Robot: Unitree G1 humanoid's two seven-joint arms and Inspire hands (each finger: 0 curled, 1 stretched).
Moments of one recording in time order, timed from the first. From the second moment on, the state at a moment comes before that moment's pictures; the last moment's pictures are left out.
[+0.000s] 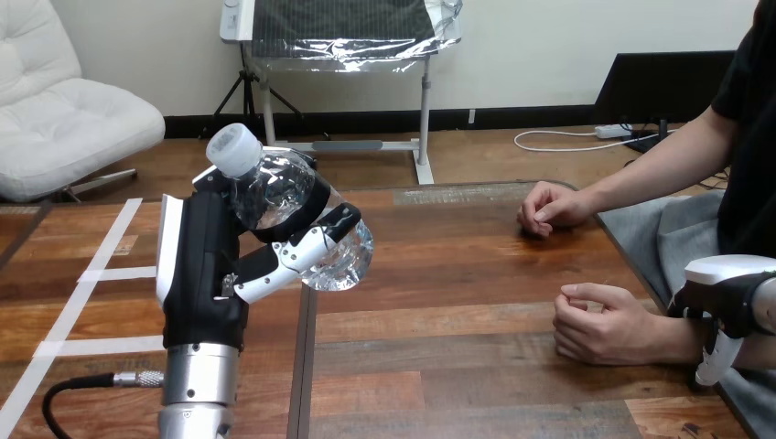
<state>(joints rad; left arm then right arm) 0.05 0.00 0.02 -0.03 0.08 -0.43 0.04 -0.54 -0.82 0.40 0.71 -0.82 -0.06 0.53</state>
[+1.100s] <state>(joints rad) 0.05 0.00 0.02 -0.03 0.08 -0.43 0.04 -0.58 -0.79 0.40 0.80 -0.79 -0.11 0.46</state>
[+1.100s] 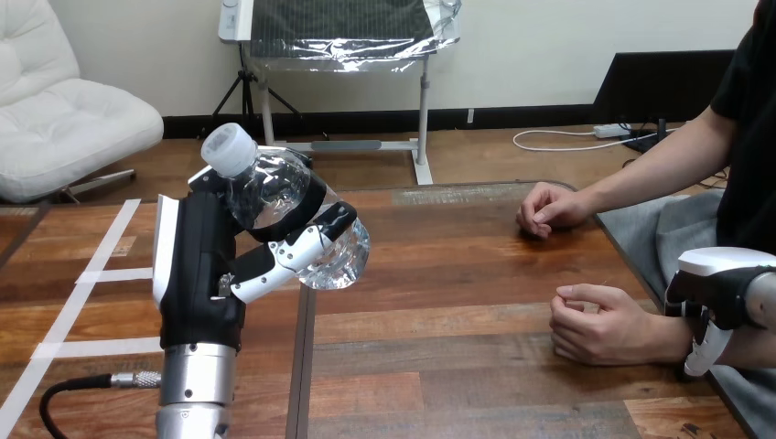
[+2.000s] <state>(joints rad) 0.05 0.00 0.02 -0.03 0.09 -0.43 0.04 -0.58 -0.79 0.41 0.82 -0.79 -0.13 0.42</state>
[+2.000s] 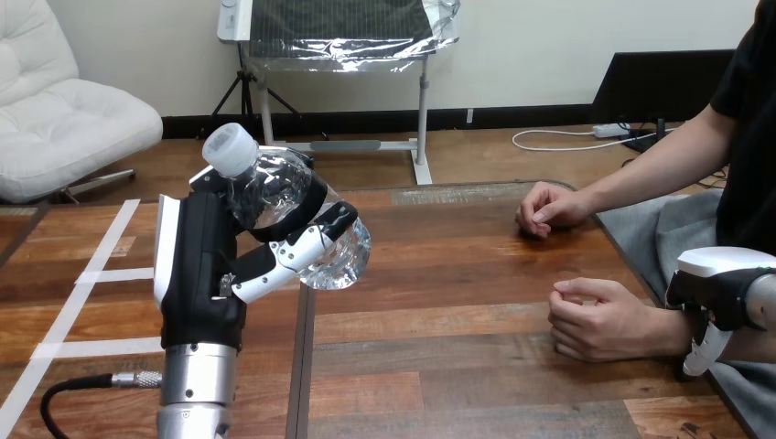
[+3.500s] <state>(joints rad) 0.05 0.00 0.02 -0.03 0.08 -0.43 0.05 -0.61 -0.78 0.41 0.90 -0.72 -0.13 0.40</state>
